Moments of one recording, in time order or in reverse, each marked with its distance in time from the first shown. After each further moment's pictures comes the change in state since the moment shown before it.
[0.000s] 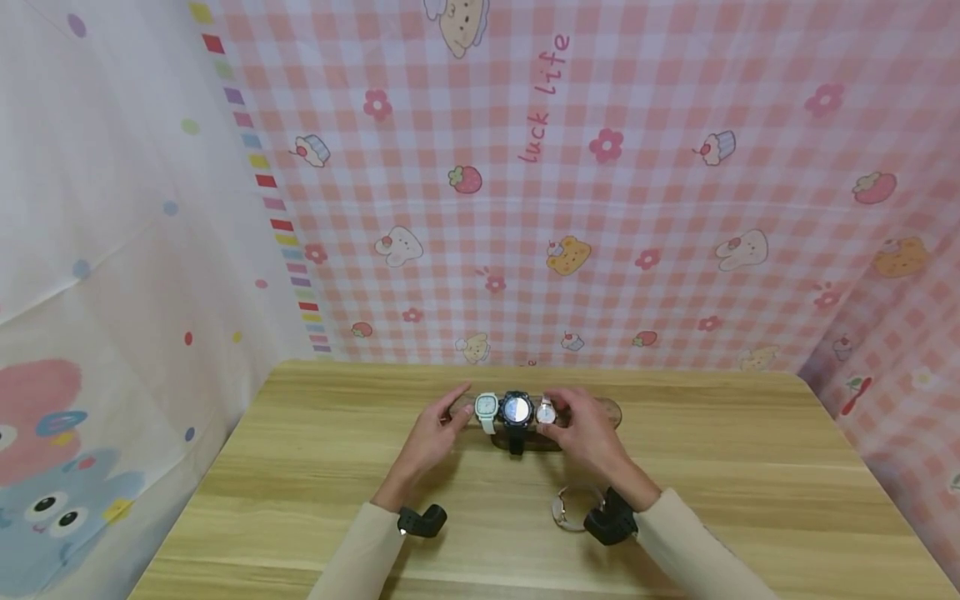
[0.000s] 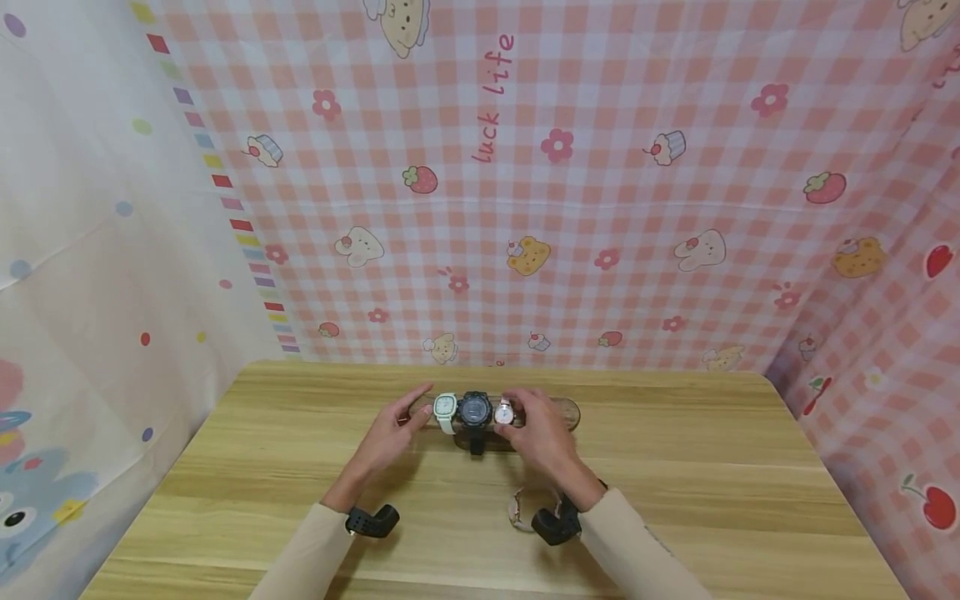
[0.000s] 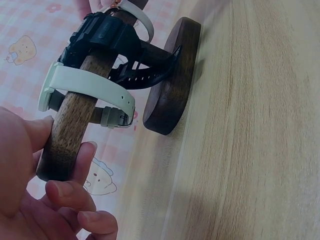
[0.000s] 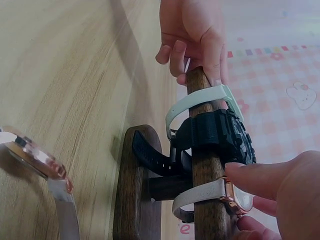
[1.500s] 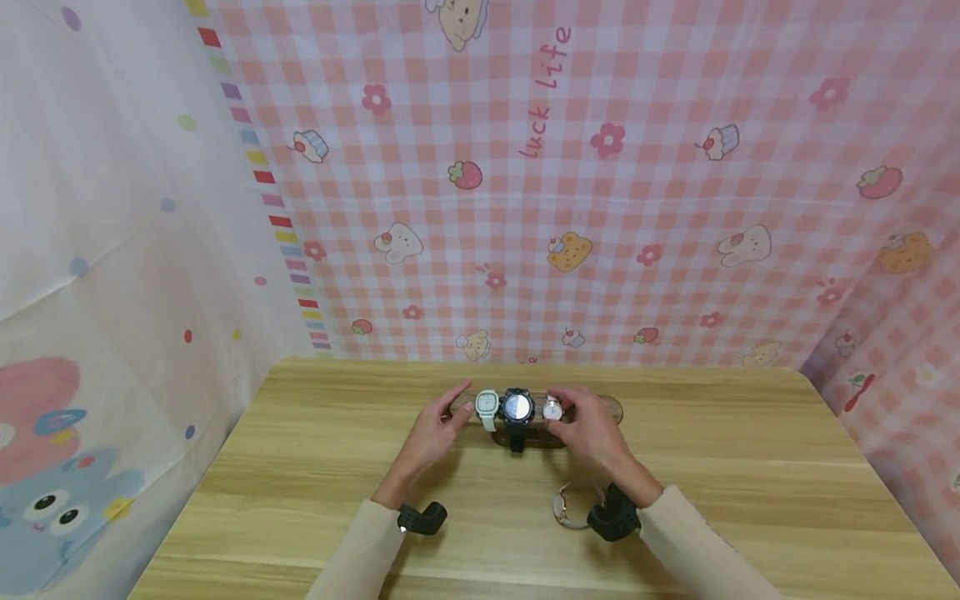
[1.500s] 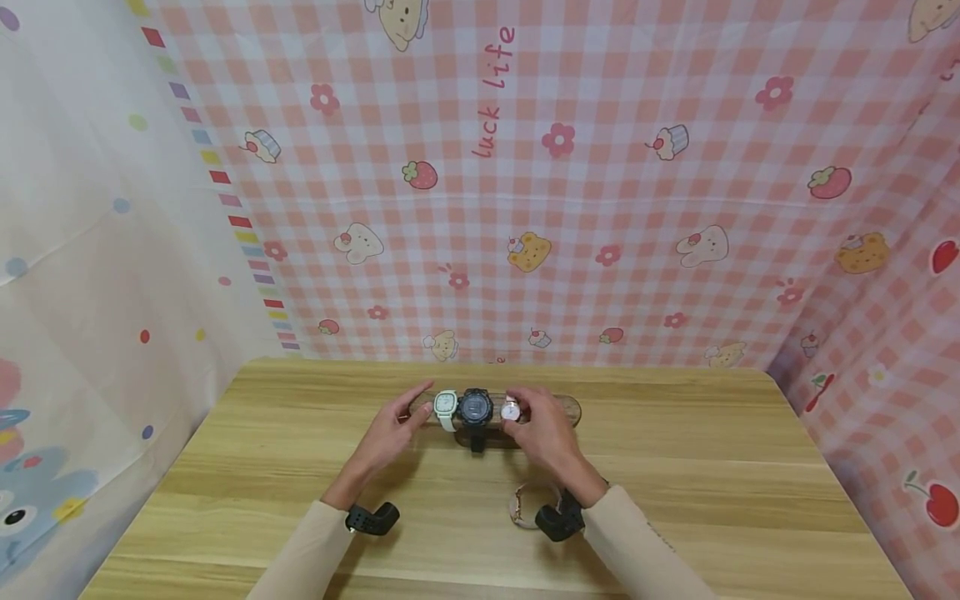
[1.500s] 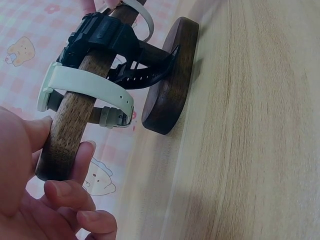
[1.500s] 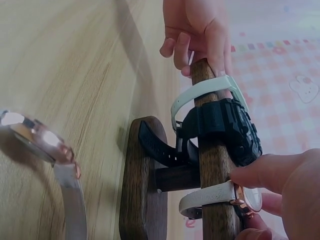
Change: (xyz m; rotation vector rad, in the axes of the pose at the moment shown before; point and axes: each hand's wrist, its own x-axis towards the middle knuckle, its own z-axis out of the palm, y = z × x) left_hand 0.000 0.001 -0.003 0.008 -0.027 -0.005; right_hand 0.002 0.008 0.000 0.011 0.002 0.010
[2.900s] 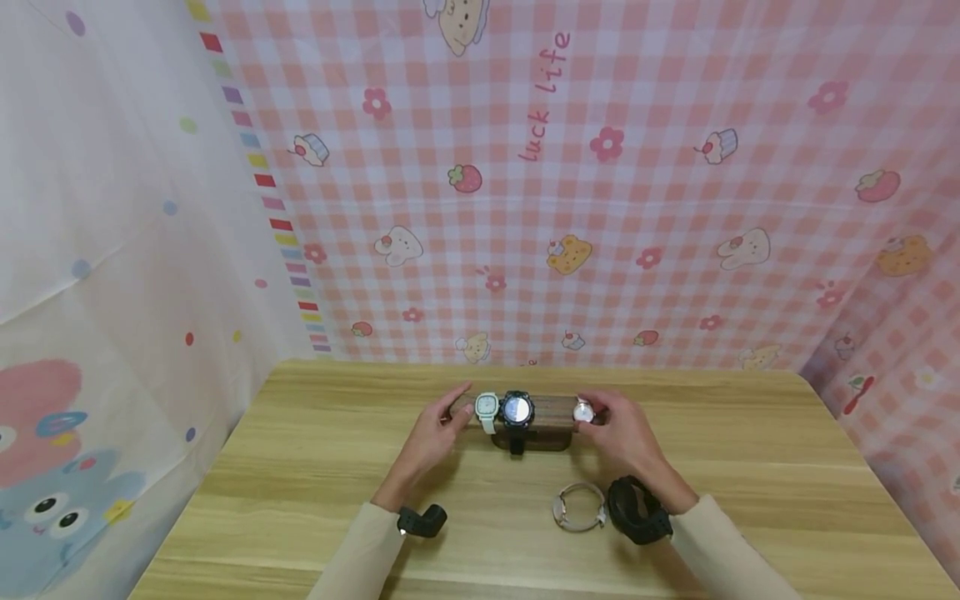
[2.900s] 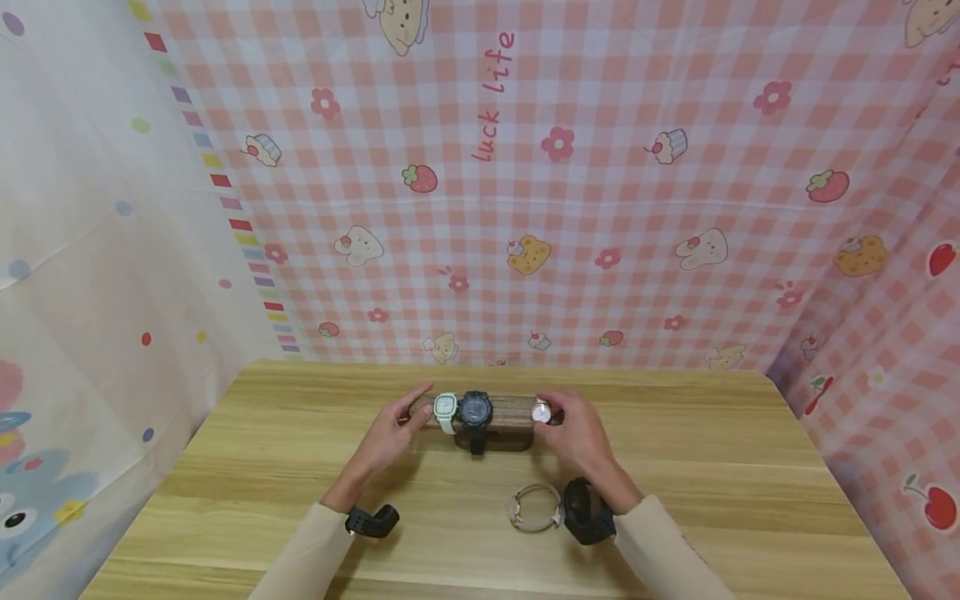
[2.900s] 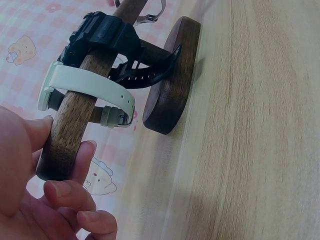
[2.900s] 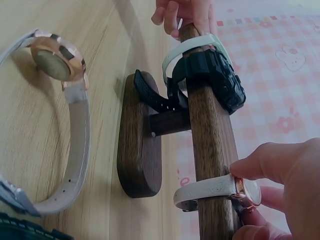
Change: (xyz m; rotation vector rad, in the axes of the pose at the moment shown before) left_hand 0.000 0.000 0.000 -0.018 0.013 0.015; right_hand -0.008 0.026 -0.030 -0.025 0.038 -0.003
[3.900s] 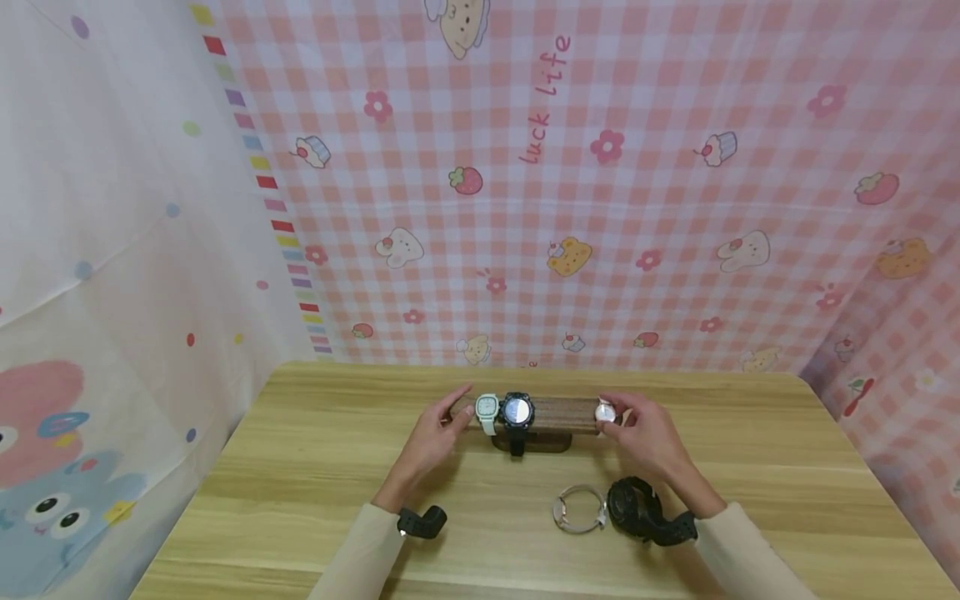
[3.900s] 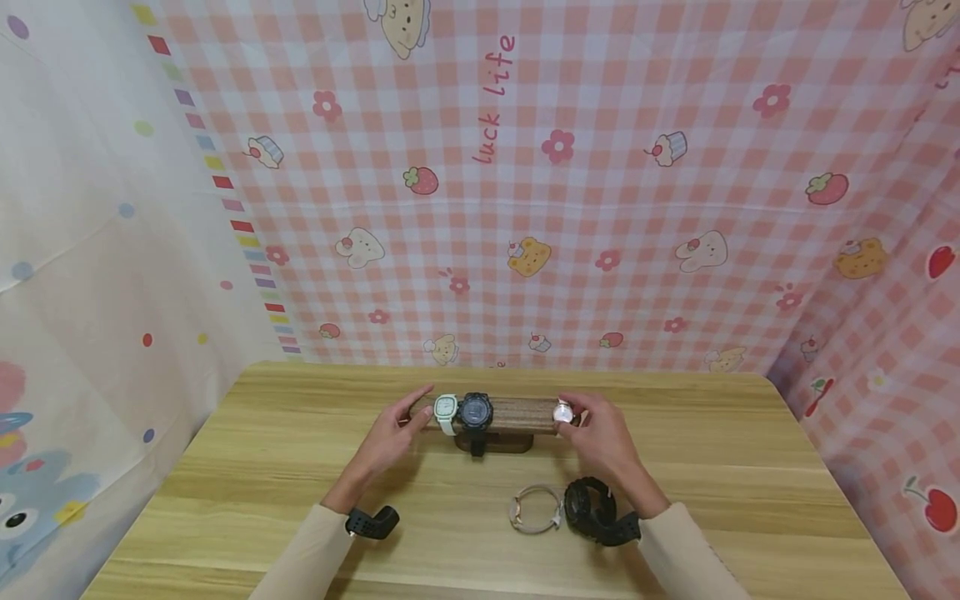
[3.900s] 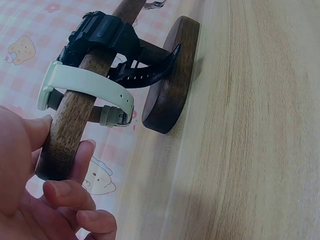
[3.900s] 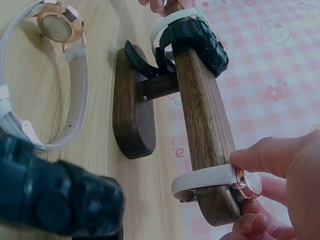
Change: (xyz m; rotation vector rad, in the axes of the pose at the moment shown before) left_hand 0.001 0.001 0.000 0.026 -0.005 0.014; right_hand -0.007 0.022 -0.022 0.018 0.025 -0.035
